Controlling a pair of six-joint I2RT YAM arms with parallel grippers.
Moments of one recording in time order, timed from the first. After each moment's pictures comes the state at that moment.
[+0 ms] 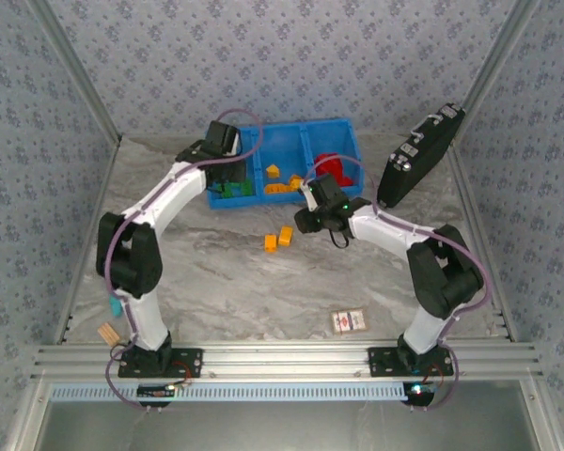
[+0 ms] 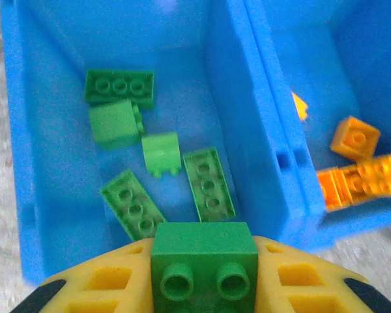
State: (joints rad) left arm -0.40 1.88 1.65 -0.64 -0.12 -0.27; right arm 0.58 1.69 1.11 -0.31 -0.01 0.12
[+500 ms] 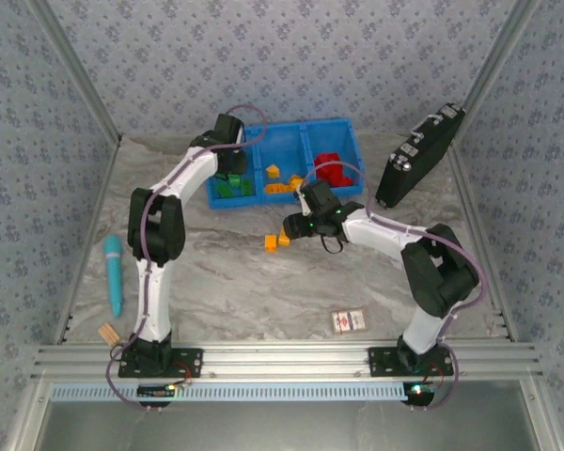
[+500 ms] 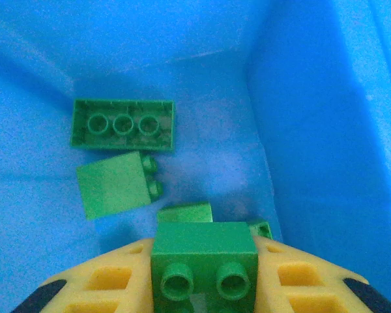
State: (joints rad) left arm -0.34 2.22 1.96 -0.70 -0.12 -0.22; right arm 0.62 1.73 1.12 -0.31 -0.05 0.30
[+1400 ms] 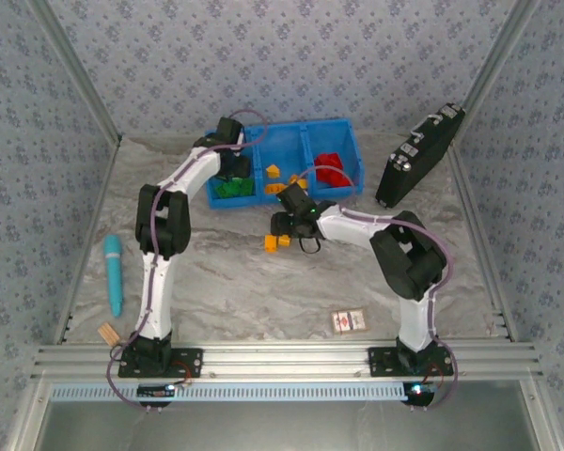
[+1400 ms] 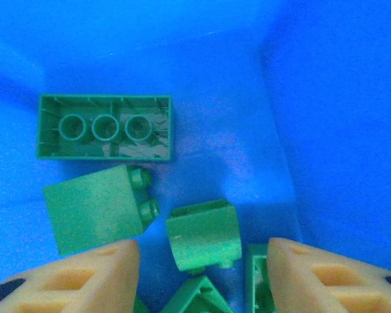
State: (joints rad) left arm -0.33 2.31 2.02 -0.72 -0.09 -0.20; right arm 0.70 1.94 1.28 -0.33 0.07 0.64
